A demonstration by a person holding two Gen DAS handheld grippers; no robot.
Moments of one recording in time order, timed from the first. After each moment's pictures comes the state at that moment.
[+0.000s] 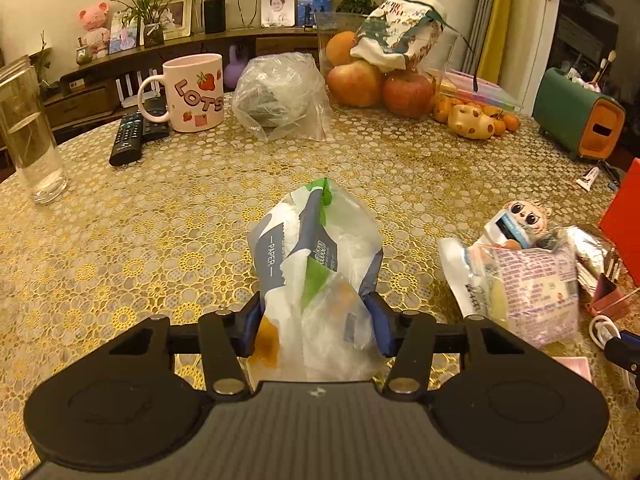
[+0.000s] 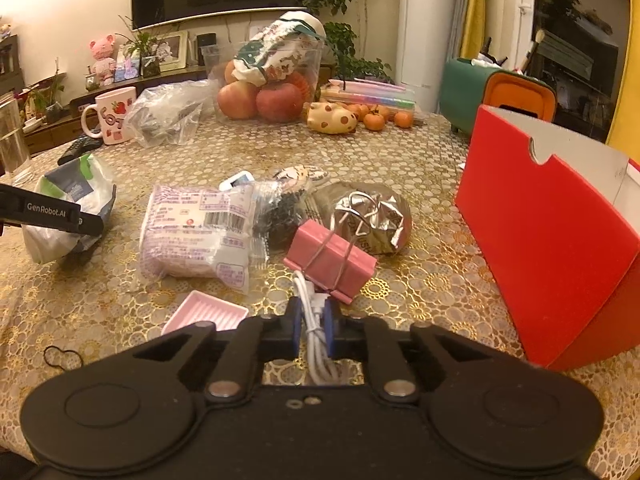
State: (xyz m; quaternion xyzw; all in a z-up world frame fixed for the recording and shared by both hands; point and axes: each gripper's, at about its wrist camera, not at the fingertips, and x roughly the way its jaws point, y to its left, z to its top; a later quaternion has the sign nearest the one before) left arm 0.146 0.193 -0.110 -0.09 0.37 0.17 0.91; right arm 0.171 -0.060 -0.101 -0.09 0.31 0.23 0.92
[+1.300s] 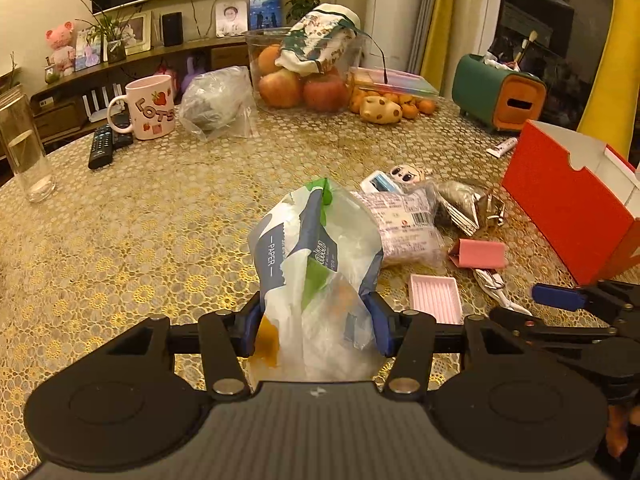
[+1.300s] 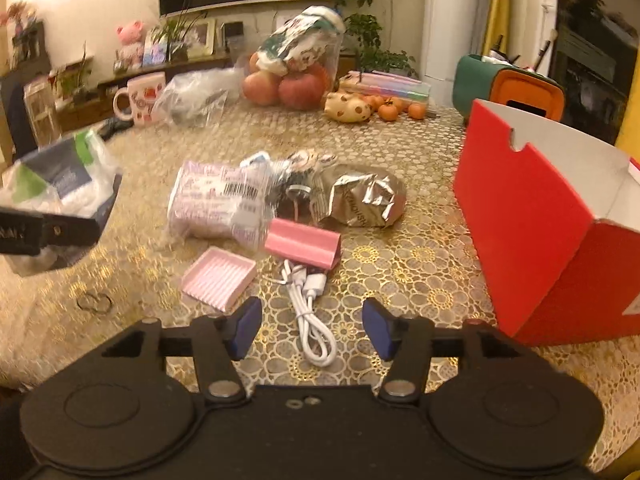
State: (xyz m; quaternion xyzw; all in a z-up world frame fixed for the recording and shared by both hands) left arm 0.082 0.106 -0.075 -0.07 0.37 0.11 0.92; right arm 0.152 -0.084 -0.098 -0.11 0.34 0.27 0.90
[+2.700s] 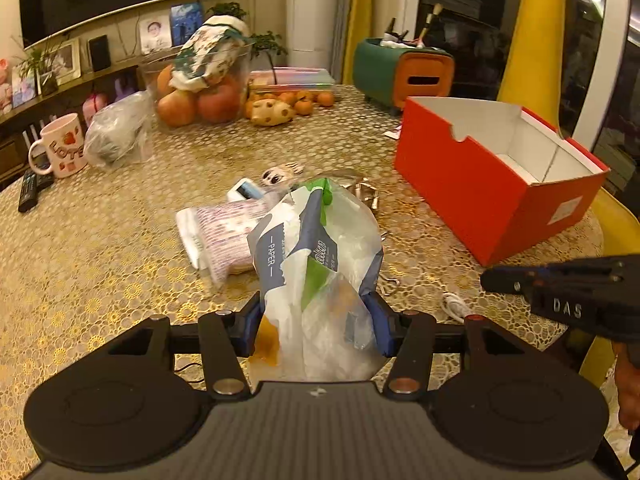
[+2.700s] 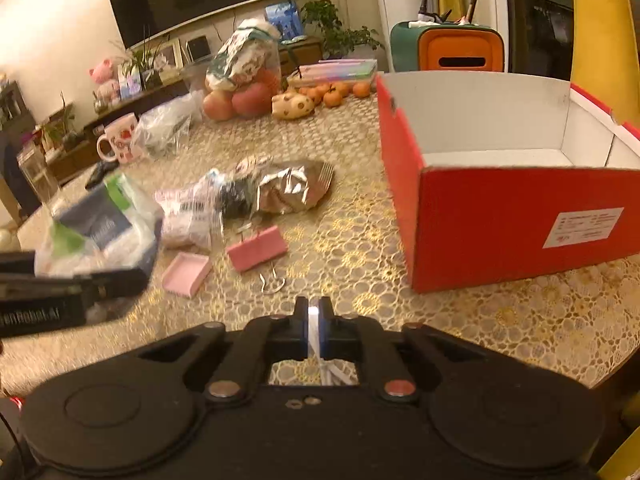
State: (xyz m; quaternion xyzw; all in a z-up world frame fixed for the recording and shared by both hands) left arm 0.095 0.010 -0.053 -0.03 0.37 0.02 0.93; right arm 0.157 -0.183 -0.056 0.00 0.38 0.26 0.89
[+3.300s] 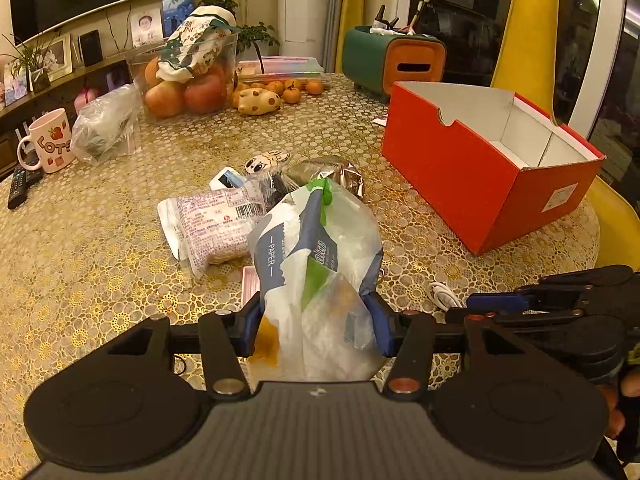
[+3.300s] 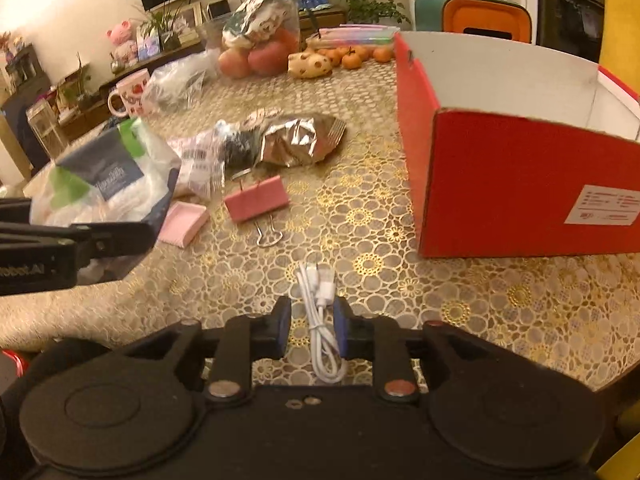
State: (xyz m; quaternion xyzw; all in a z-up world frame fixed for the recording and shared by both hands) left arm 0.098 -0.002 -0.062 -0.03 0.39 0.01 0.92; right arm 0.159 -0.176 -0.086 -0.05 0.42 0.28 0.86
